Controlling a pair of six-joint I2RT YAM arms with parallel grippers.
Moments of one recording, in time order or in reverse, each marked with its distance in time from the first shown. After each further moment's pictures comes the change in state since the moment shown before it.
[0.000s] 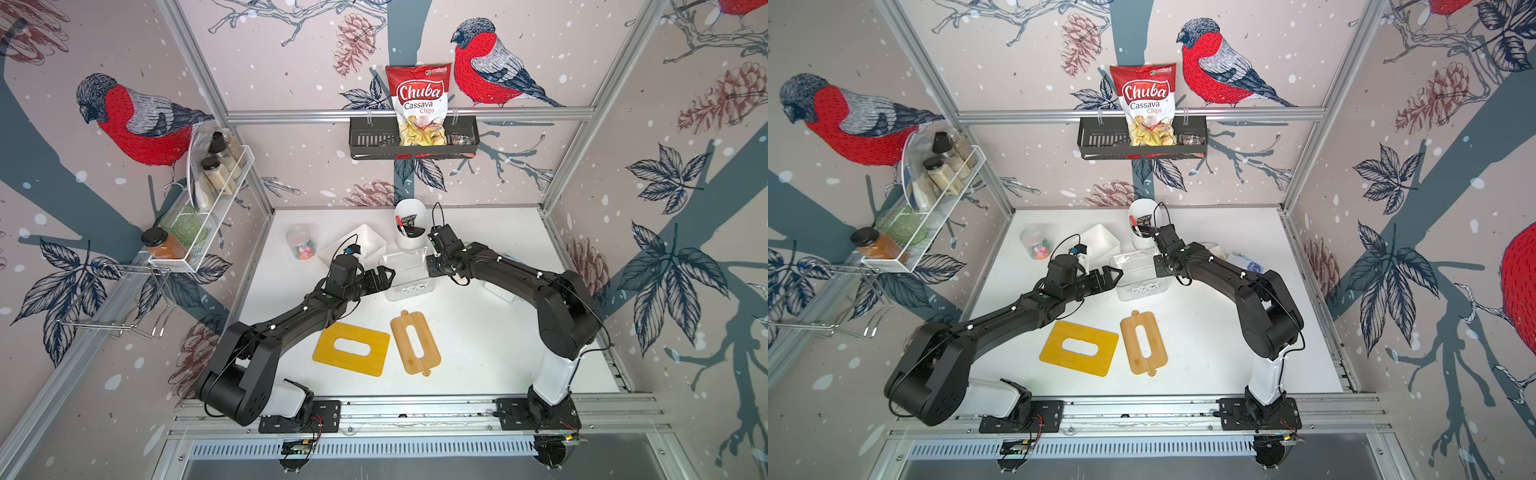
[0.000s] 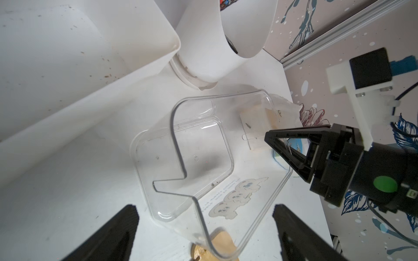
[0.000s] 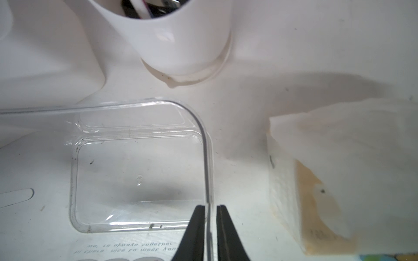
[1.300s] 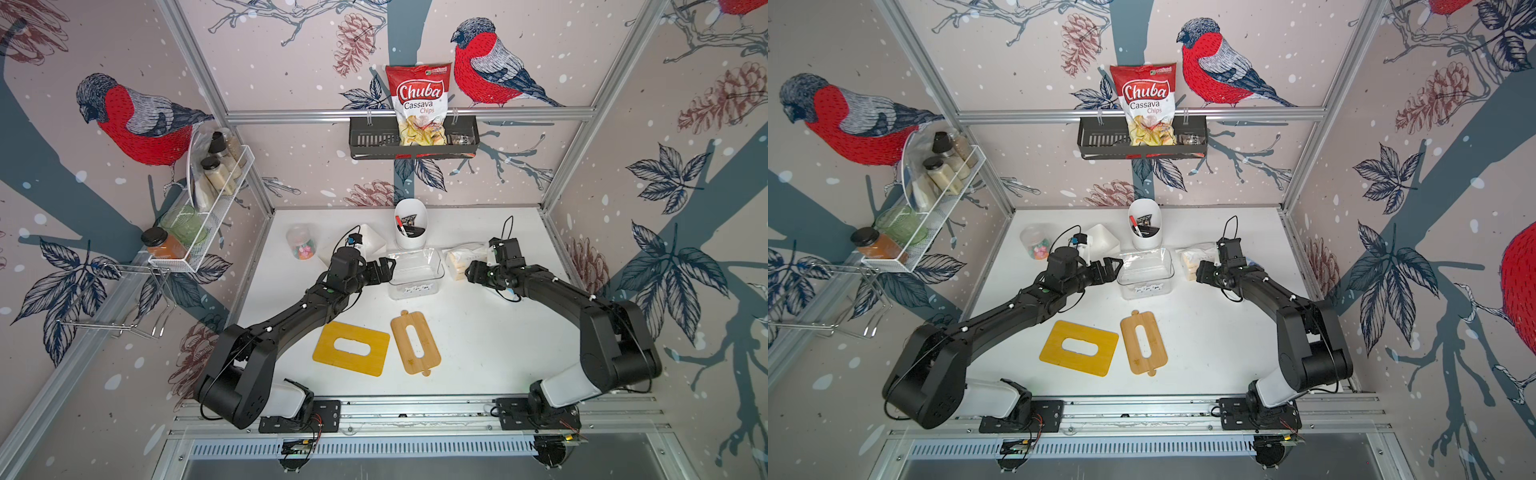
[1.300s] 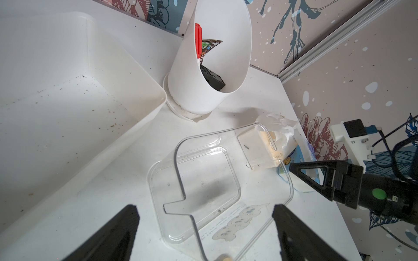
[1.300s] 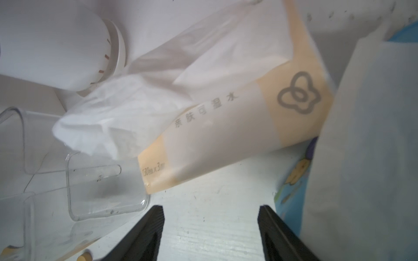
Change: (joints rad) left arm -0.016 -0.047 0.056 -0.024 -0.110 0.103; right arm -0.405 -0.271 -0.431 0.240 -0.315 0.070
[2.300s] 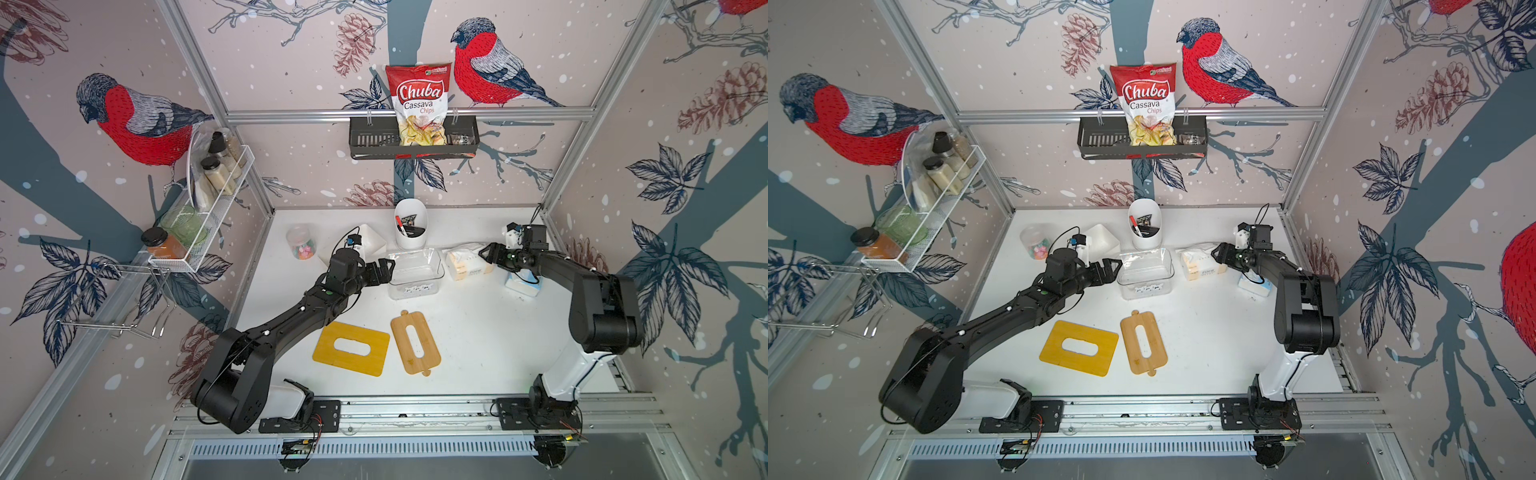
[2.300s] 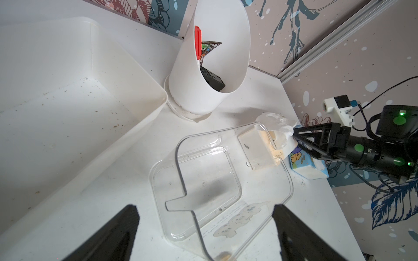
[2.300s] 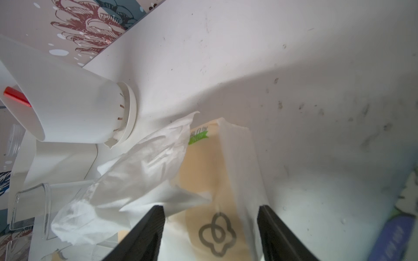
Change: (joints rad) left arm -0.002 -0.021 -0.016 0.001 -0.010 0.011; right arm -0.243 0.238 0.186 0.076 -0.362 -0.152
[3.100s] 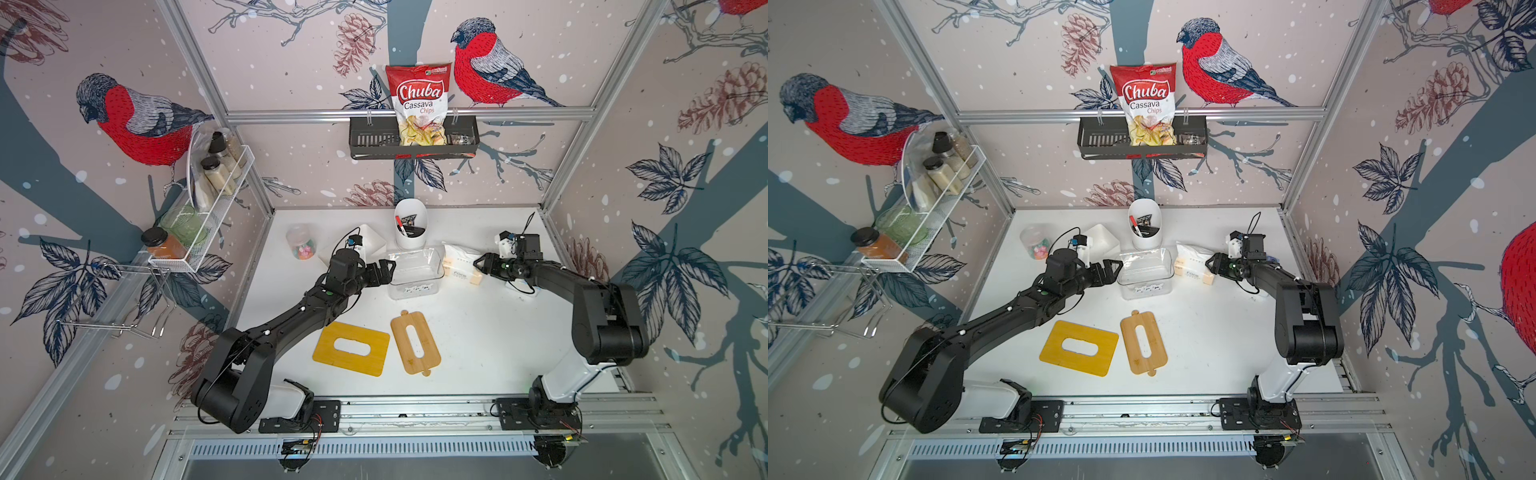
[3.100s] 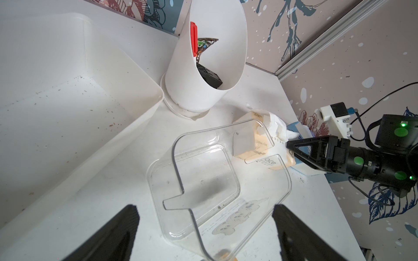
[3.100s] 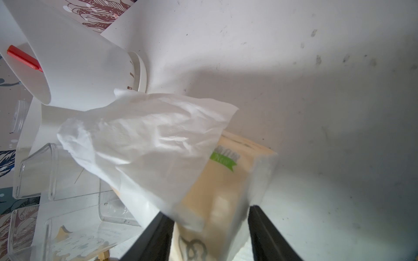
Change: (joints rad) left arm 0.000 0.002 -0.008 0.008 0.018 0.006; right arm 0.050 -0.068 -0.119 0.053 0.003 0.023
